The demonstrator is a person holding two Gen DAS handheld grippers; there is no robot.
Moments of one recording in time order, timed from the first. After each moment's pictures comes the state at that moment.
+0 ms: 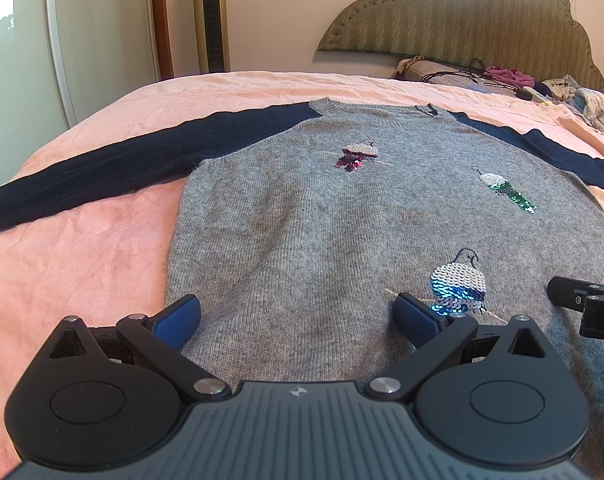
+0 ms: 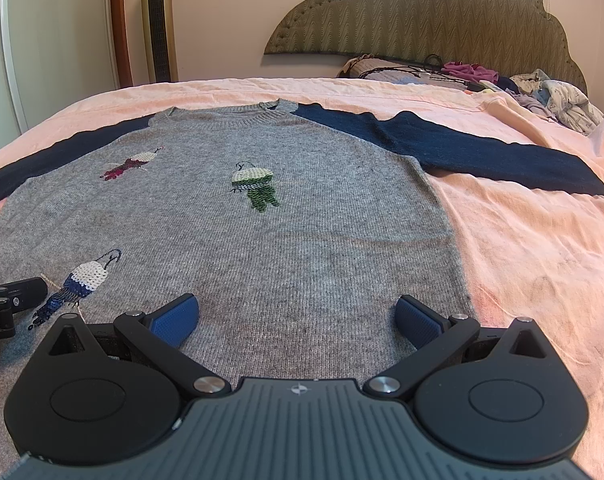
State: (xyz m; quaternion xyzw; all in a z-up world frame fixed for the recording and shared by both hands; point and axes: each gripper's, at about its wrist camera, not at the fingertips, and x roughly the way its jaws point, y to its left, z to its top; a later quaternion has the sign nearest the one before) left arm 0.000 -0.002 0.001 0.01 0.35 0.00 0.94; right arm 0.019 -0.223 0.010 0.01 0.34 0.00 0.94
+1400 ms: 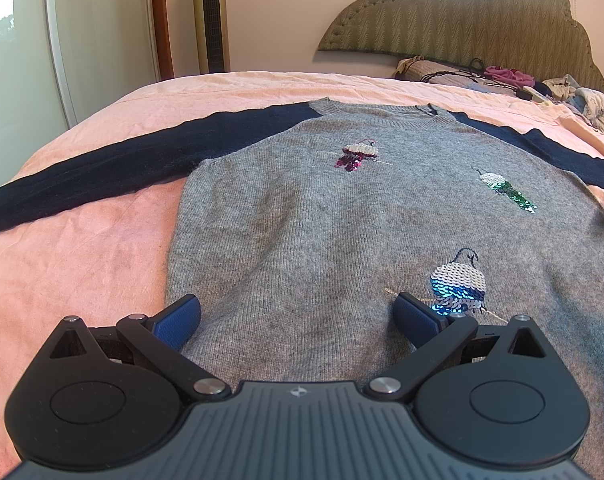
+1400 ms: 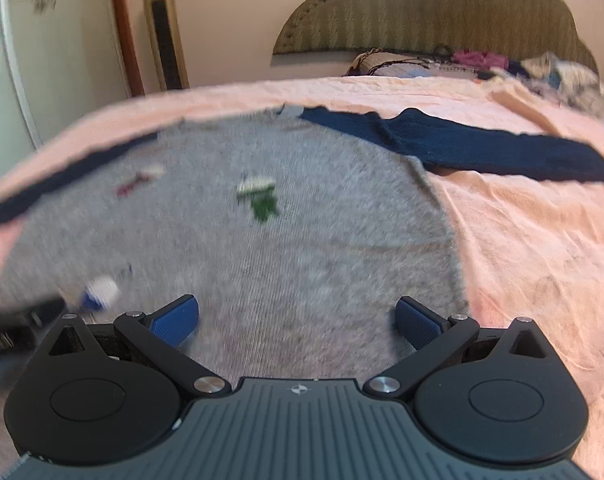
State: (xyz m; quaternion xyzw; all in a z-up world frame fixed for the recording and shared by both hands) left arm -0.001 -0.002 0.001 0.01 0.35 0.00 0.94; right arm 0.023 -0.271 0.036 0.11 0.32 0.05 0.94
